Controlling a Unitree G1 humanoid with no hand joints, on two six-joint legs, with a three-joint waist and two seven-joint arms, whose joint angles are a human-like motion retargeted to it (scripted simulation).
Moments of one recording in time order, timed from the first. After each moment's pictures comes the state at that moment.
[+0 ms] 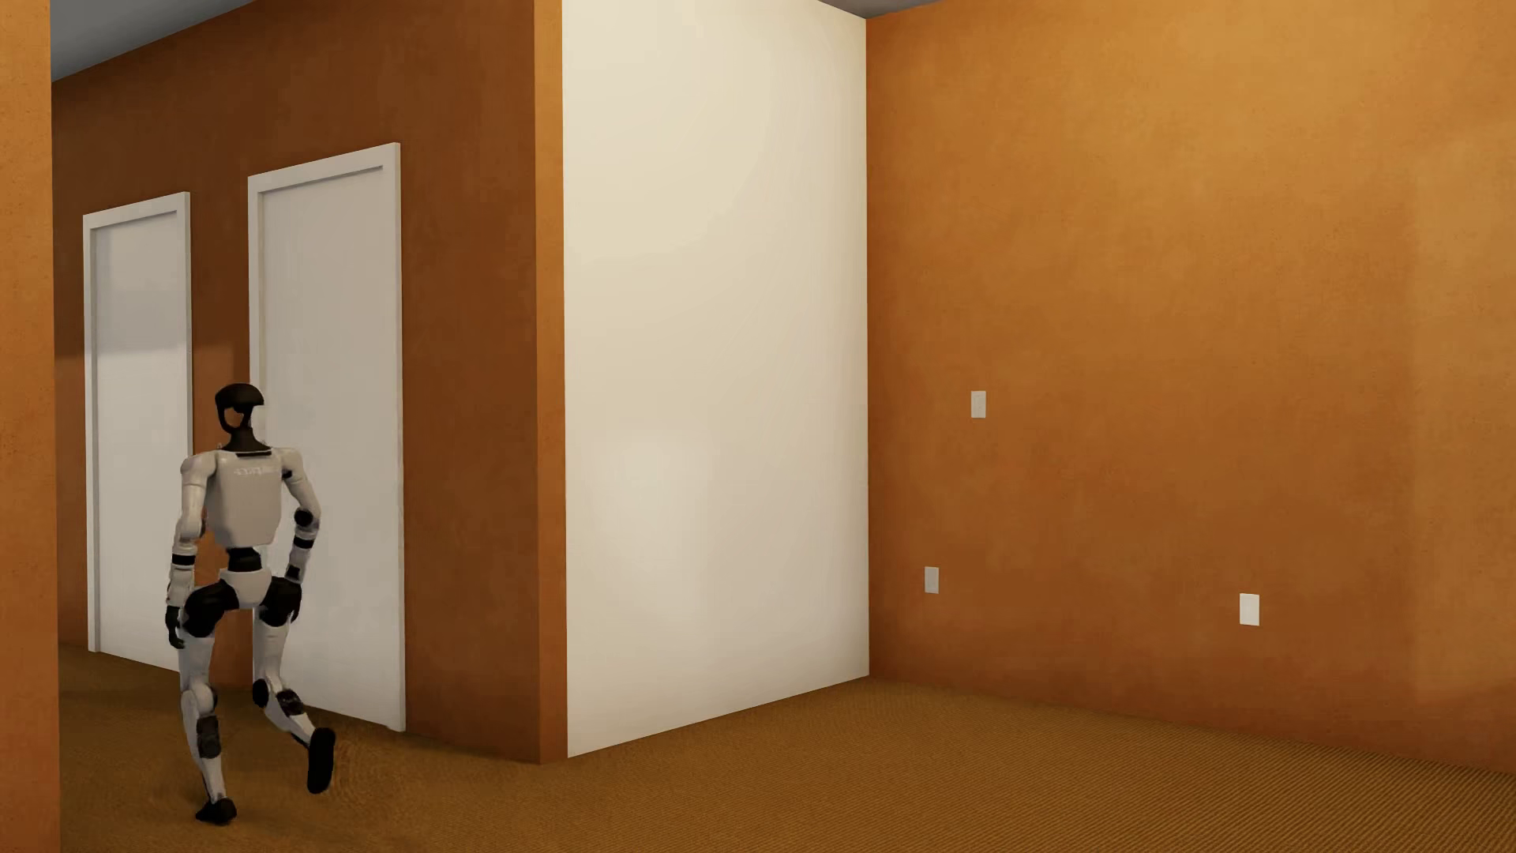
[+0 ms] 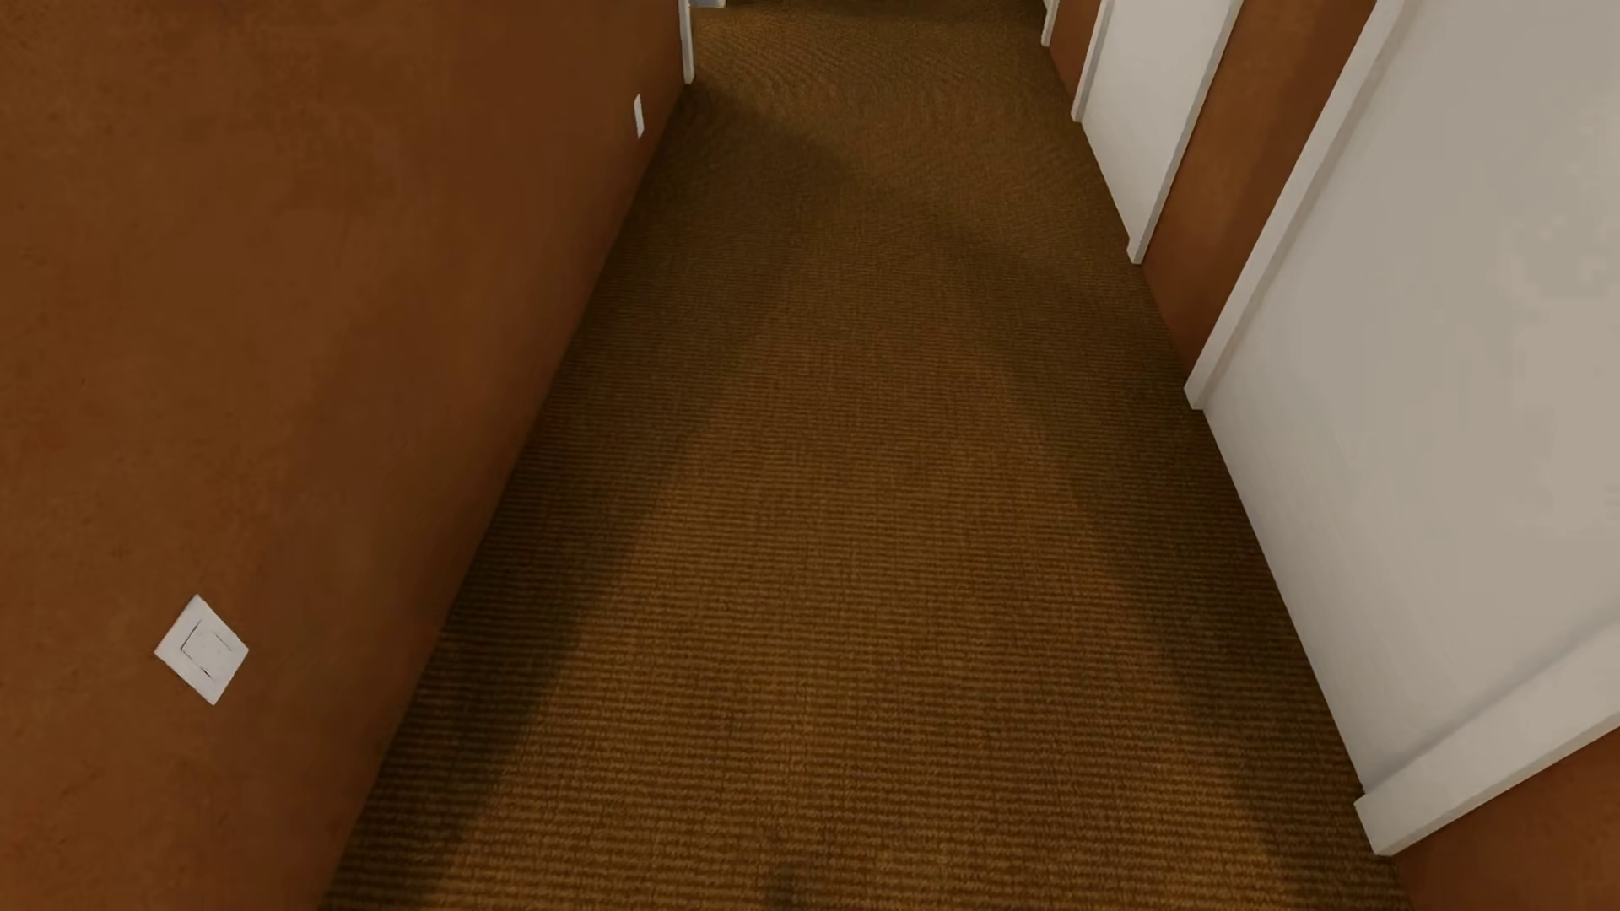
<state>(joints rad) -0.17 -0.10 0.14 0.01 0.06 0.02 0.00 0.00 0.07 0.73 1.39 0.31 0.20 -0.25 0.08 0.35 -0.35 0.00 0.00 -0.47 0.61 0.97 0.88 0.00 0.00 0.00 0.00 0.00 0.00</state>
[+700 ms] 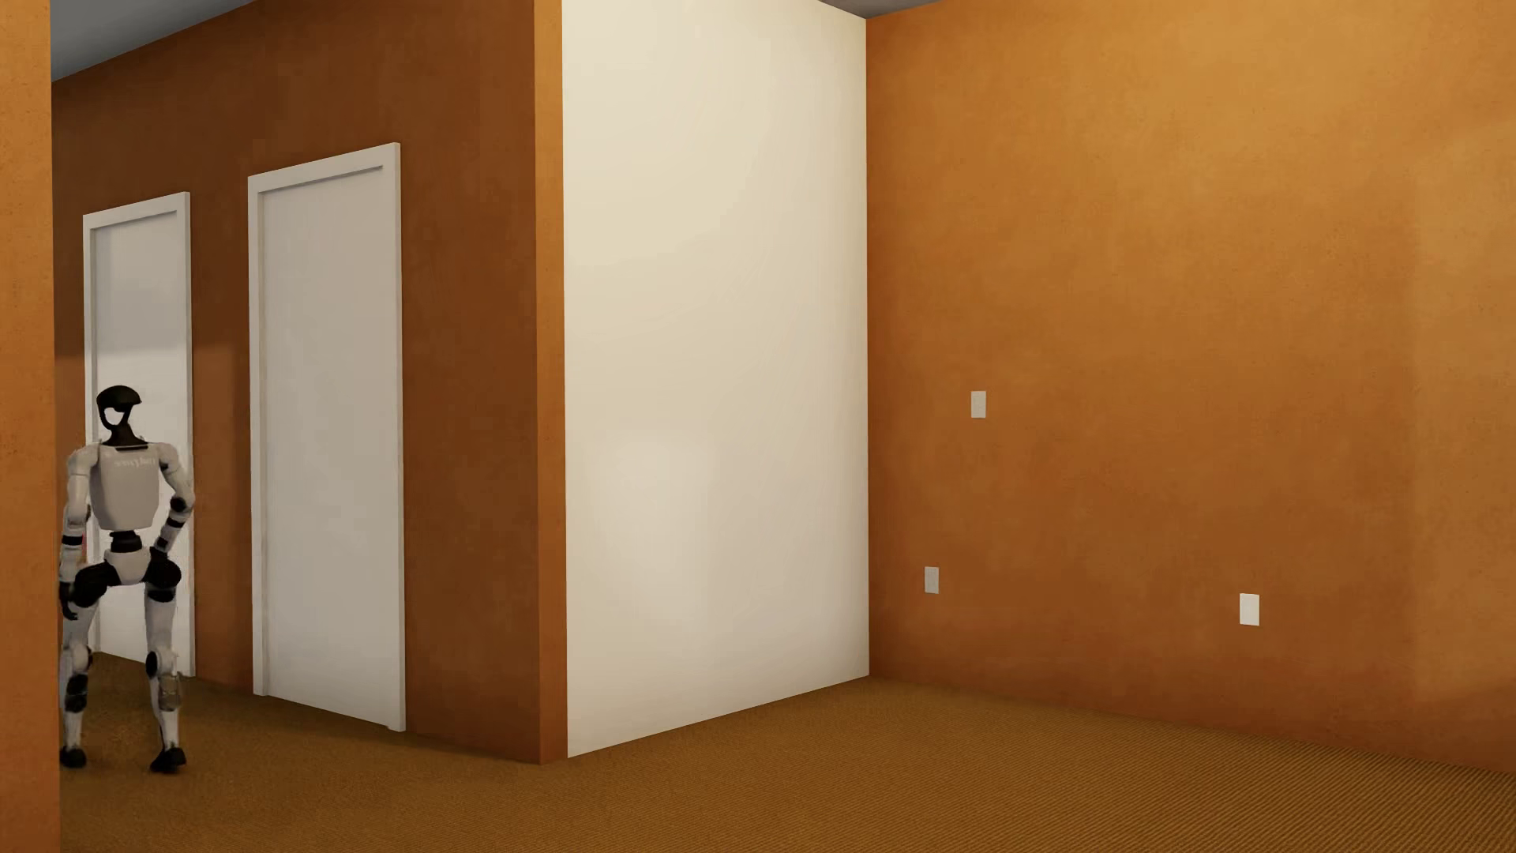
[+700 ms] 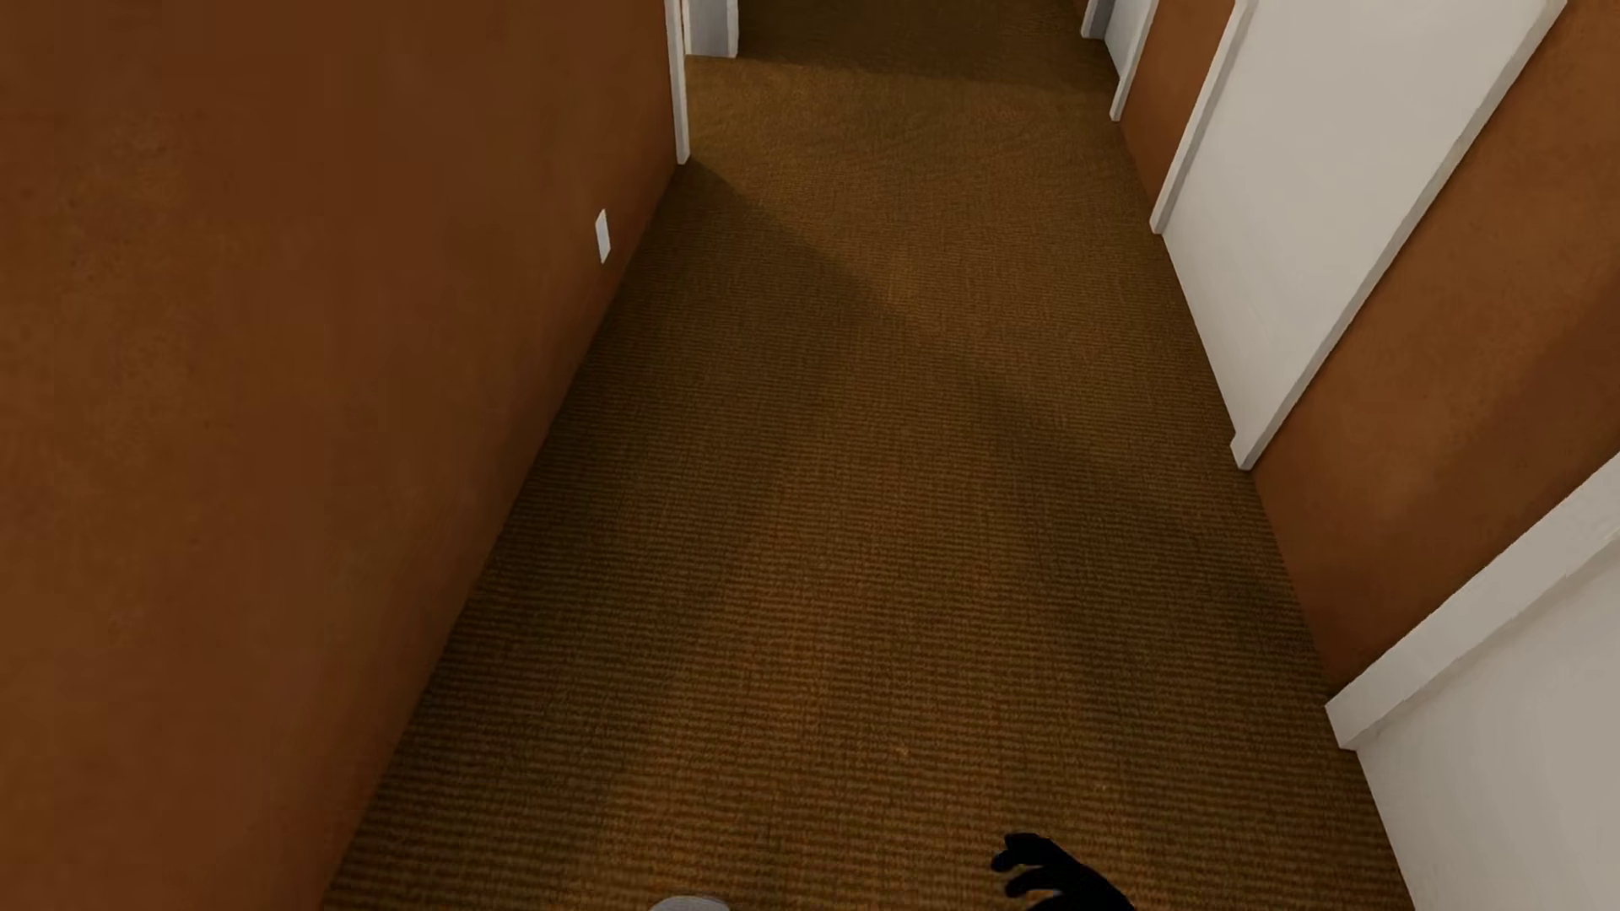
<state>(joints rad) -0.39 0.22 0.28 0.13 0.15 0.05 0.00 0.00 0.06 0.54 0.42 0.40 0.09 -0.06 -0.31 0.36 -0.40 0.00 0.00 -0.47 0.45 0.93 0.68 0.00 0.00 0.00 0.00 0.00 0.00</state>
